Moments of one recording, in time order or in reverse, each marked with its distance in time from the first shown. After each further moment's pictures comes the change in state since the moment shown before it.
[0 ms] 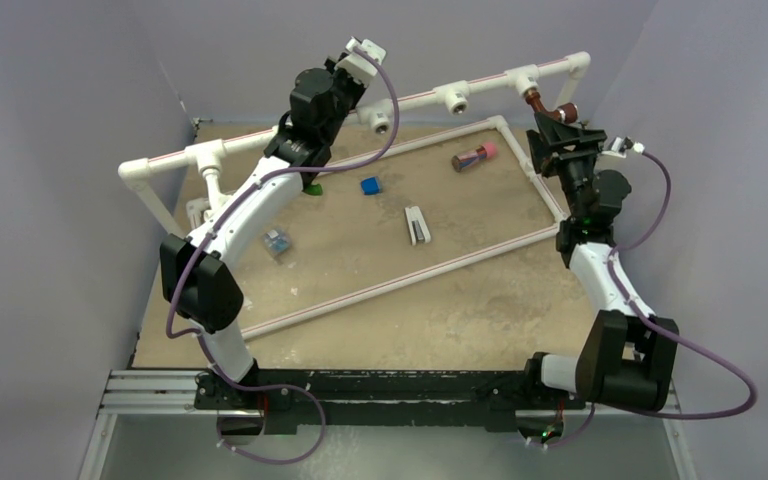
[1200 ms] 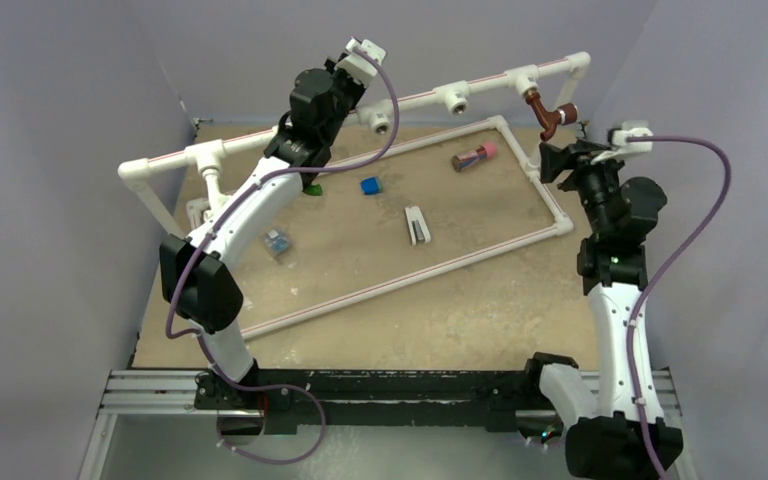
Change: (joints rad) left arm 0.000 -0.002 -0.003 0.001 0.001 0.000; right arm -0.041 -0.372 0.140 -0.614 -0.014 -1.318
